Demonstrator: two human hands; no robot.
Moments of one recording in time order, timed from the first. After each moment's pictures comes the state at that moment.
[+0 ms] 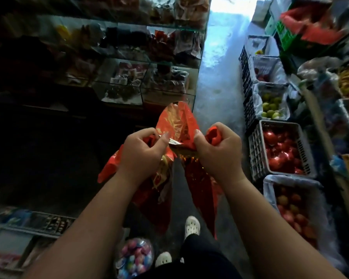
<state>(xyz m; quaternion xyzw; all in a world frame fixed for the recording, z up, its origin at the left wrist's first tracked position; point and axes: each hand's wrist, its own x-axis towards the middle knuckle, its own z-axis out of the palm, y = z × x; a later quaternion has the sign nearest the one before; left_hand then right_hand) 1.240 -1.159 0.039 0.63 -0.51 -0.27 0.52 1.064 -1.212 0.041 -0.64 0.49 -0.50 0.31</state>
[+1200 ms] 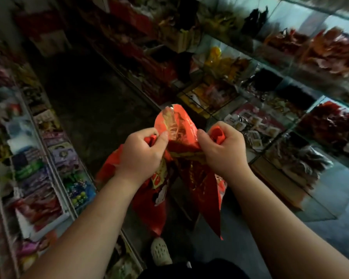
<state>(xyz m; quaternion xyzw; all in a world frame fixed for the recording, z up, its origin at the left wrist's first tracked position) 1.681 -1.261 0.043 0.79 -0.30 -0.03 0.54 1.574 -1.426 0.055 -0.79 0.28 -0.29 0.47</state>
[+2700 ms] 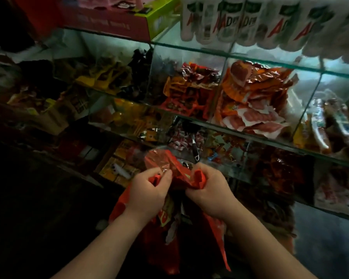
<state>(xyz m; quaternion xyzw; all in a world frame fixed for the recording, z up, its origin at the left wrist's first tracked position) 1.836 -1.776 -0.043 0.71 -0.43 -0.21 0.51 1.680 -1.873 -0.031 -0.73 0.35 -0.21 0.54</state>
